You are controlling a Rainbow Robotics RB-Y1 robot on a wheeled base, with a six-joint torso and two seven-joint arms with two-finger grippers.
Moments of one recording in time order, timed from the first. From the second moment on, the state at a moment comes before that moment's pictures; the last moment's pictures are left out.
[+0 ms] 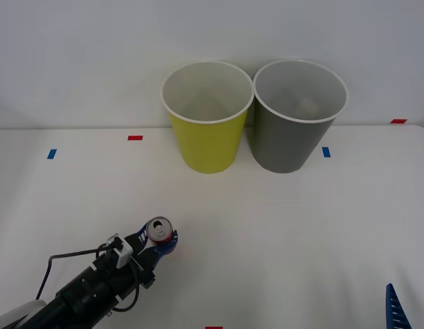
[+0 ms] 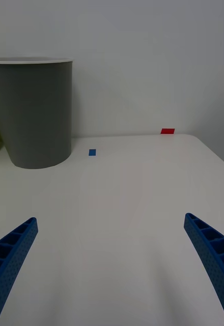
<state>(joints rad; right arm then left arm) 1.07 -0.31 0.07 -2.07 -0.16 -0.58 1.43 -0.02 0.76 -0.83 -1.50 0.43 -0.62 -1.58</state>
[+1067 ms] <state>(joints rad) 1.07 -0.31 0.07 -2.07 -0.16 -0.58 1.43 0.00 0.87 -0.60 -2.06 0.46 0.05 -1.56</state>
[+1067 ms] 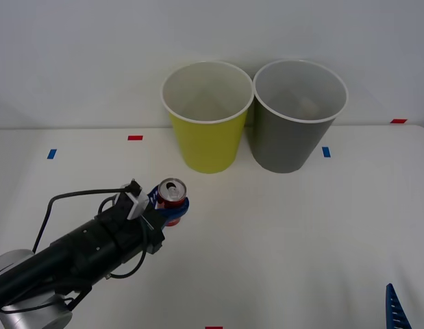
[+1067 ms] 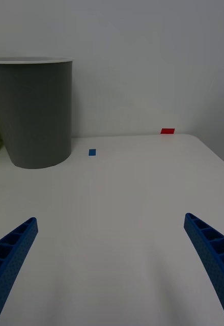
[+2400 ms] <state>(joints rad) 1.07 -0.31 0.07 -2.07 -0.16 -0.58 1.43 -0.31 0.42 0.21 -2.53 1.03 1.28 -1.90</state>
